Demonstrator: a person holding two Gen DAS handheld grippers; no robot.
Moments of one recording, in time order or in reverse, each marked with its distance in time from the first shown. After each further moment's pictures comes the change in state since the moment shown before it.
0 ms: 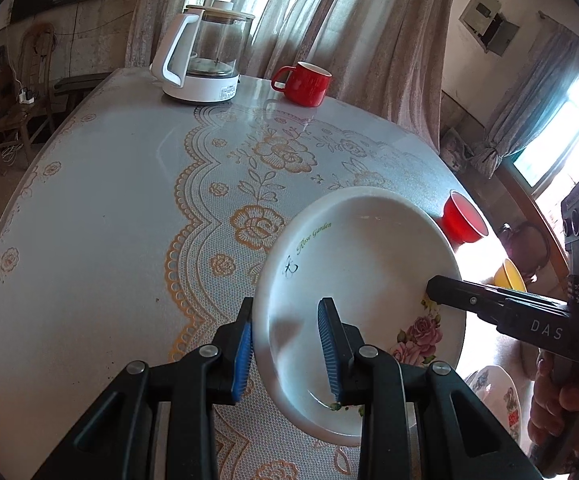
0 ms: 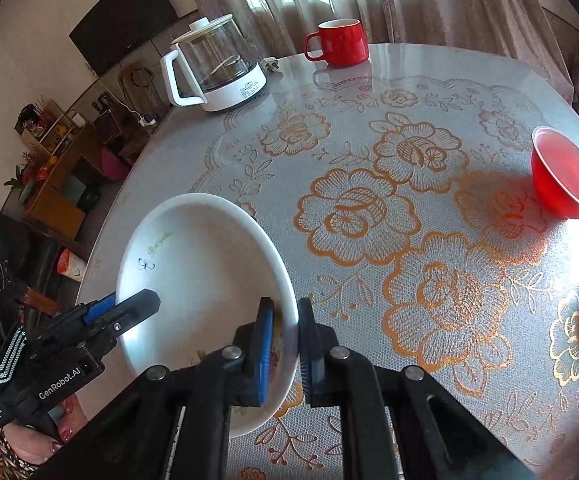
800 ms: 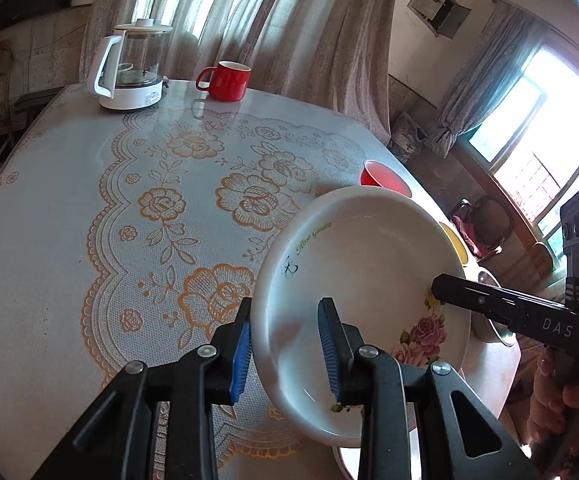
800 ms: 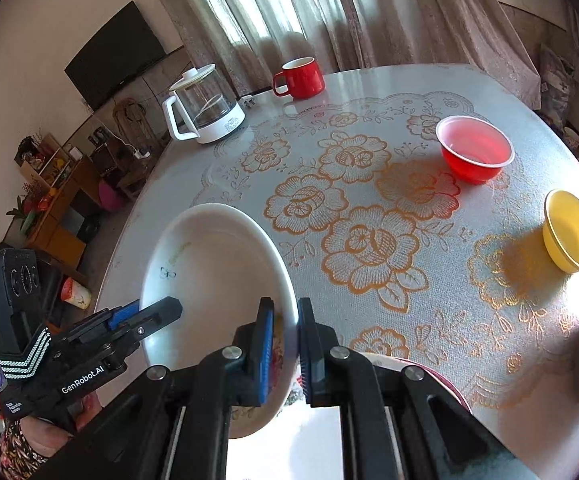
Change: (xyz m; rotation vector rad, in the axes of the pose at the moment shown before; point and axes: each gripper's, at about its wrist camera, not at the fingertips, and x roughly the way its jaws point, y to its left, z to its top) left arm -0.040 -0.085 -0.040 0.105 0.018 -0.136; right arm -0.101 -0.033 -0.064 0.093 -0.096 -0.018
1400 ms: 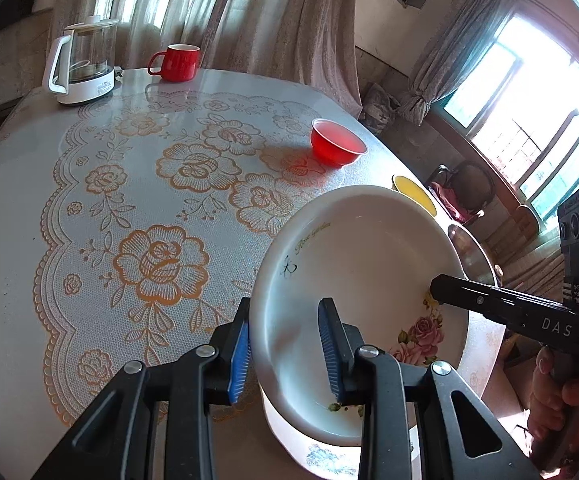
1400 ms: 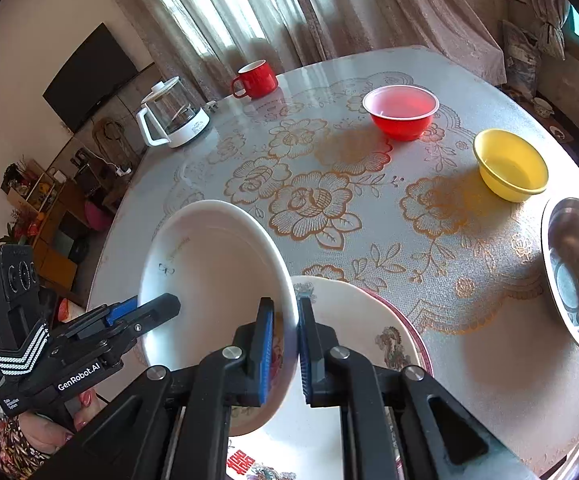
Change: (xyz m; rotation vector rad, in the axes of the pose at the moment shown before) left arm 0.006 -0.055 -0.033 0.087 0.077 -0.057; right arm -0.044 -0.044 -0.055 0.114 -0.019 -0.031
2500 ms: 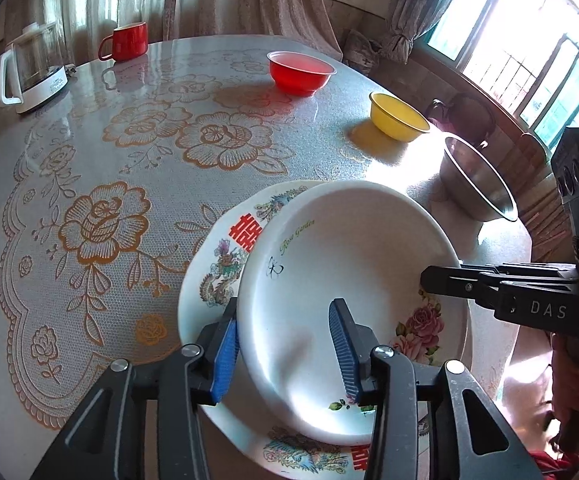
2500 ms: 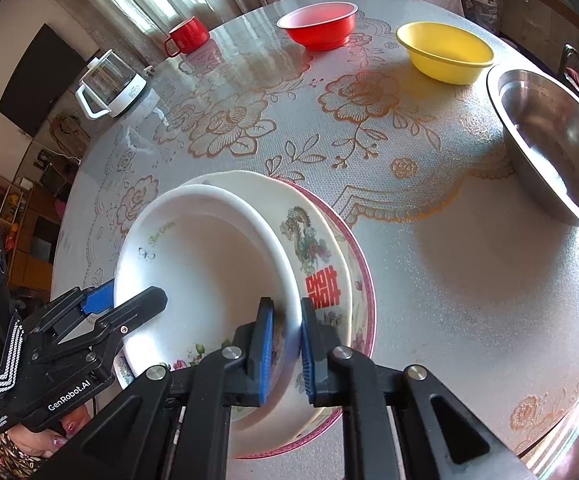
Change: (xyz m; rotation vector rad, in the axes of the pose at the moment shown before) left arm 0.049 -0.042 -0.038 0.172 0.144 0.059; right arm 0.026 -0.054 -0.054 0.114 0.151 -0.097
